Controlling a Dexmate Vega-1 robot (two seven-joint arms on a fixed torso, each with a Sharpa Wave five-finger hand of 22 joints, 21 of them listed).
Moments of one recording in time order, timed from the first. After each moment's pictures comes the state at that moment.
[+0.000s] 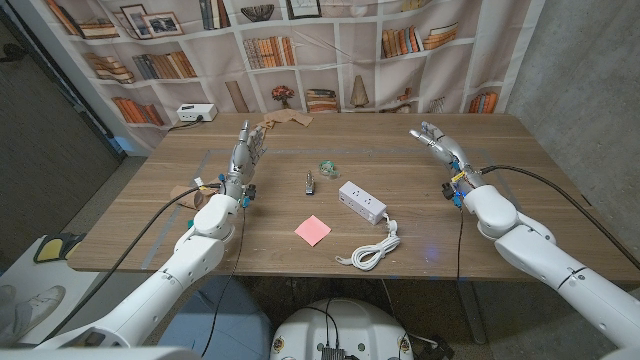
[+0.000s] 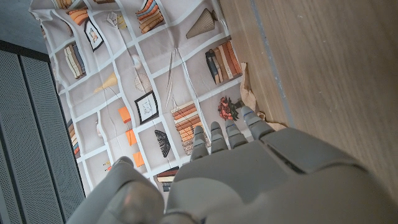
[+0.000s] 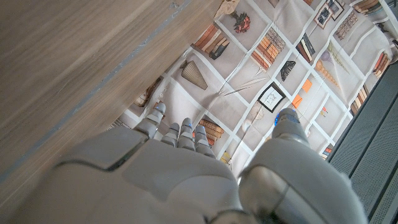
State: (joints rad) left arm 0.97 0.53 0.35 -1.42 -0.54 -0.38 0.12; left_hand 0.10 -0.01 0.21 0.08 0.26 0.09 -0.07 0.20 0.18 0.06 0.02 0.22 0.20 0.03 0.02 0.19 0.18 0.12 0.09 0.19 0.17; right arm -1.06 -0.76 -0.33 -1.70 0.25 0.20 -0.24; right_hand 0.44 -0.04 0.26 -0.16 0.18 -0.03 0.08 0.21 0.18 -0.01 0.09 0.21 0.20 -0.15 0.03 0.20 0.20 0.05 0.10 0.19 0.17
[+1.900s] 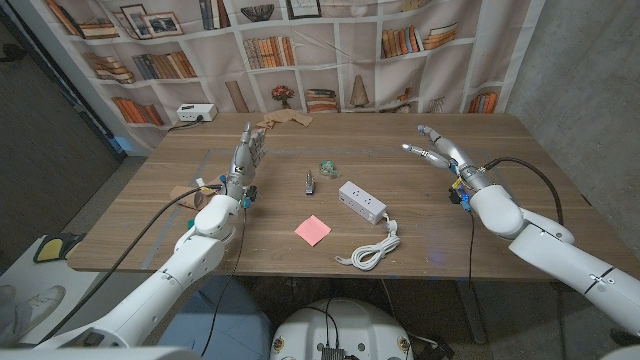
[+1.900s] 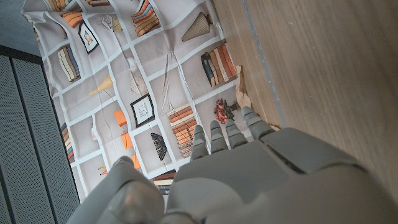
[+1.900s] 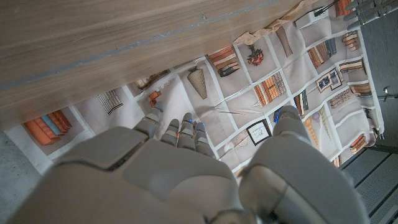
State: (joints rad) left arm 0.97 0.53 0.35 -1.44 -0.54 -0.35 0.14; left_hand 0.11 -0.01 0.20 0.07 0.26 0.10 -0.08 0.20 0.18 0.07 0.01 0.22 0.20 0.03 0.01 0.19 0.18 0.11 0.09 0.19 0.17; right arm -1.13 -0.90 -0.32 -1.89 -0.02 0.00 -0.30; right_hand 0.46 -0.05 0.25 -0.15 0.18 0.01 0.09 0.21 0.18 0.06 0.09 0.23 0.20 -0.11 0.04 0.22 0.21 0.06 0.12 0.19 0.17
